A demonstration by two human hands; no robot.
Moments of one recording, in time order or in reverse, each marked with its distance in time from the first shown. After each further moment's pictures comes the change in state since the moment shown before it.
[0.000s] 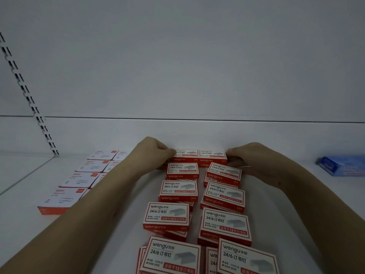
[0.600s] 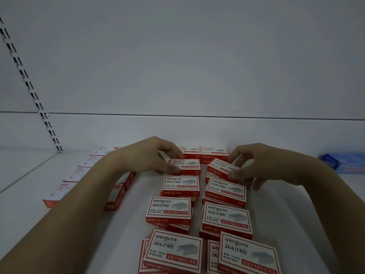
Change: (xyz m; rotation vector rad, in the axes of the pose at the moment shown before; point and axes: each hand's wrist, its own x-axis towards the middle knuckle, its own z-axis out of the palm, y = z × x) left_hand -0.014 0.001 -0.024 0.224 -0.398 0.250; right_hand -0.018 0.000 -0.020 -0.476 -0.257 -0.124
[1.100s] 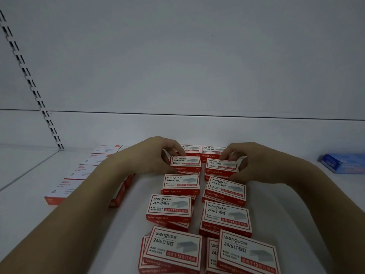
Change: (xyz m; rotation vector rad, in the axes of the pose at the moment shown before) left_hand 0.005 -0.006 0.006 0.194 0.088 0.075; right_hand 0.015 0.008 0.007 -0.195 0.078 -0.177
